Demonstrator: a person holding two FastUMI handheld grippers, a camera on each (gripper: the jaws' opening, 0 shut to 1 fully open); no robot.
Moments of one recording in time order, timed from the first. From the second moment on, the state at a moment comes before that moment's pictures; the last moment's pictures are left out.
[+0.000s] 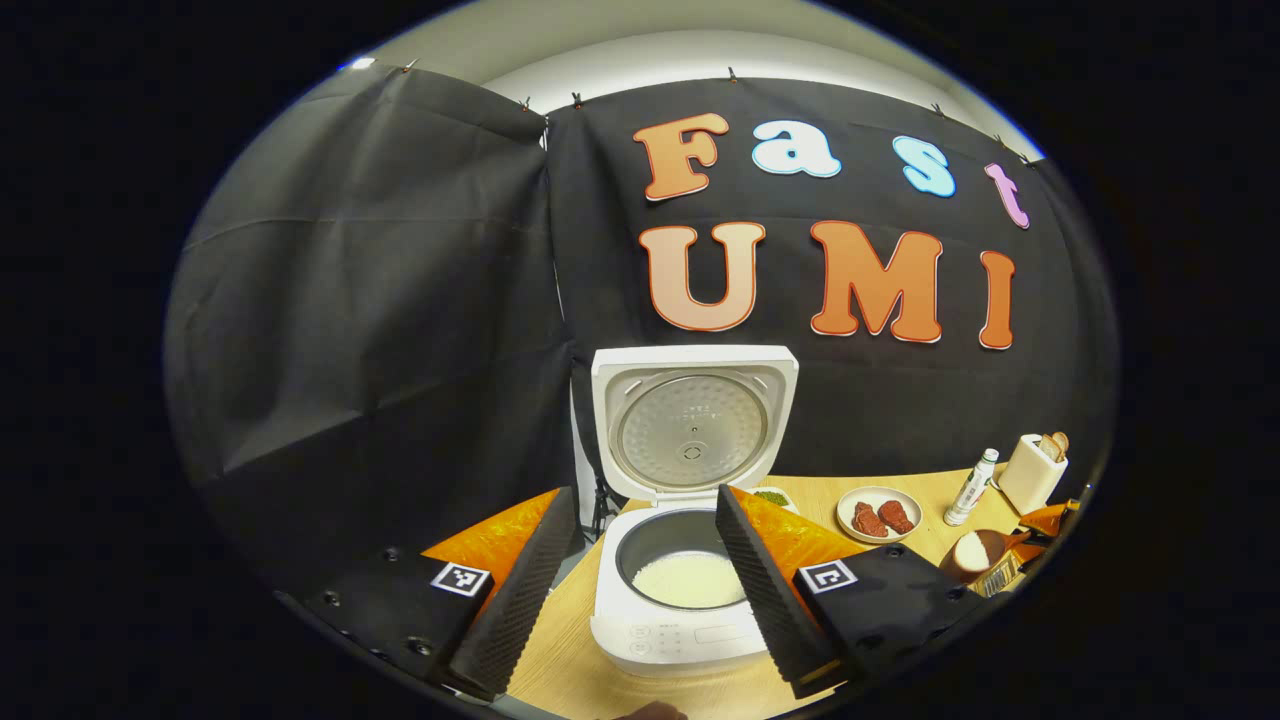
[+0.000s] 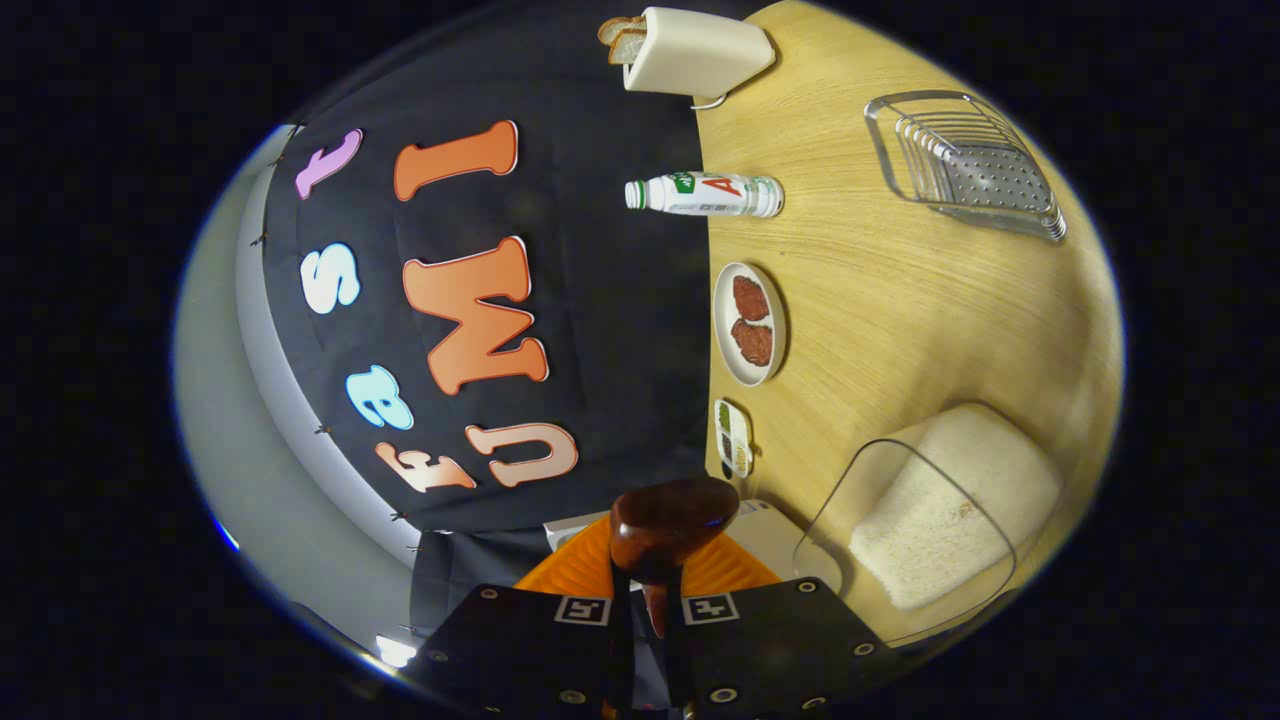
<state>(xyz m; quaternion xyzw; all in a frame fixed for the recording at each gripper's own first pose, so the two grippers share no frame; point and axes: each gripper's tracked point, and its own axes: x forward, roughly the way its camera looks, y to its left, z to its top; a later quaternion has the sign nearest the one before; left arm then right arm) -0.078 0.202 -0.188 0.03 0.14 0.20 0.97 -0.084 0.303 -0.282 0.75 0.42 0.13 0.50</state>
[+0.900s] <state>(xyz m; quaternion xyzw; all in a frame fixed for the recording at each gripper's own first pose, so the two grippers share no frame) -0.139 0.287 -0.165 0.05 0.11 0.30 0.95 -0.044 0.482 -0.189 0.70 0.46 0.23 0.49</state>
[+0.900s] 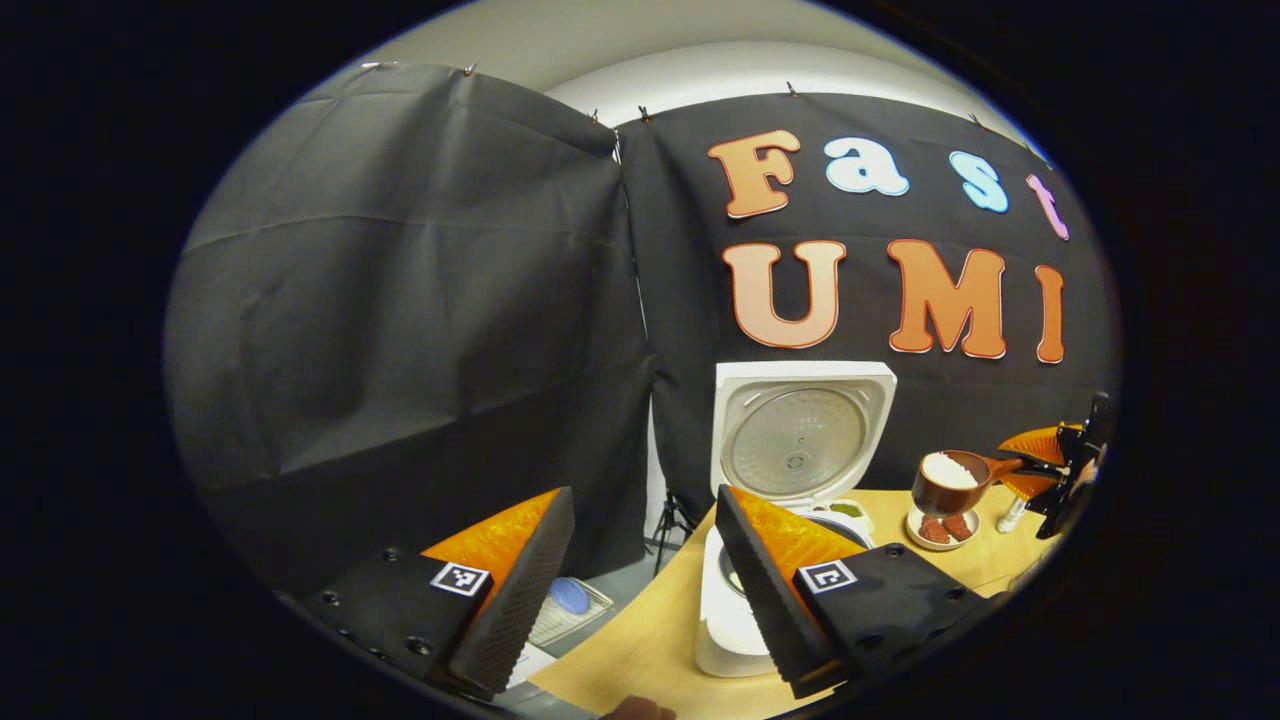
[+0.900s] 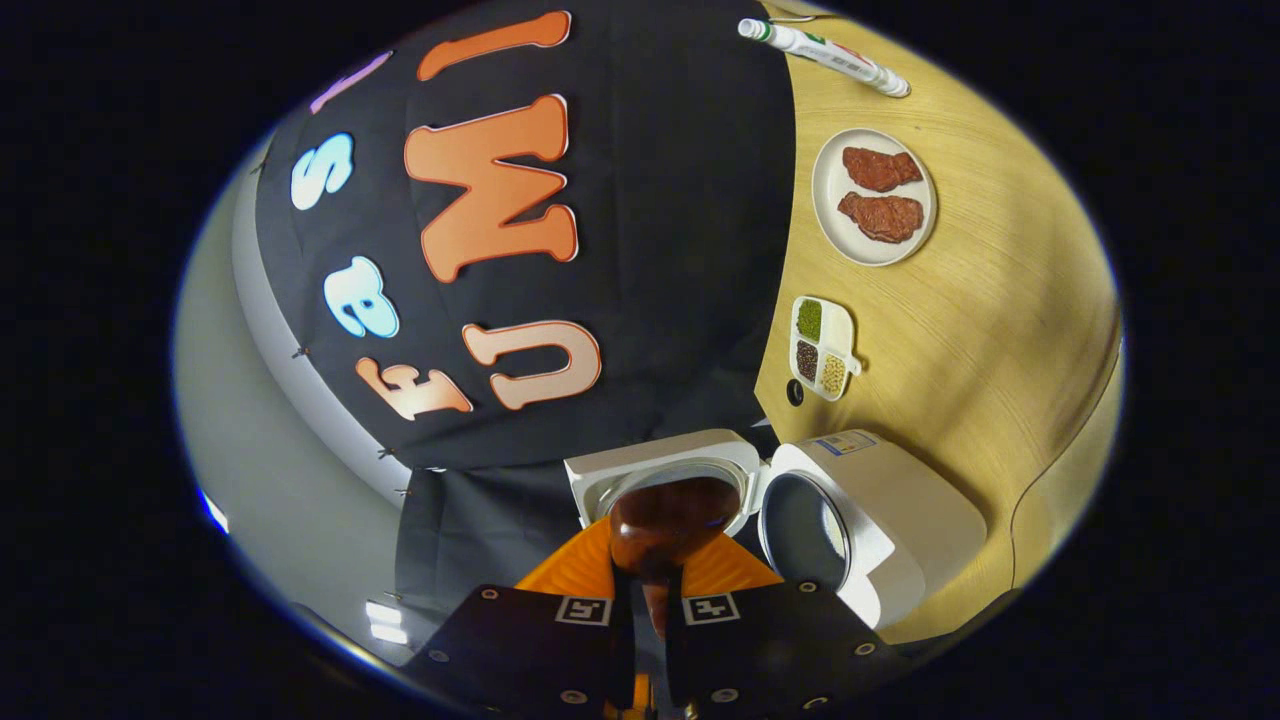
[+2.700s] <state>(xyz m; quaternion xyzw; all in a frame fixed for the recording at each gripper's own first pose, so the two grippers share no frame) -0.136 0.362 -0.193 0.04 0.15 0.28 0.95 -0.021 0.598 -0.147 0.23 0.27 0.35 0.87</state>
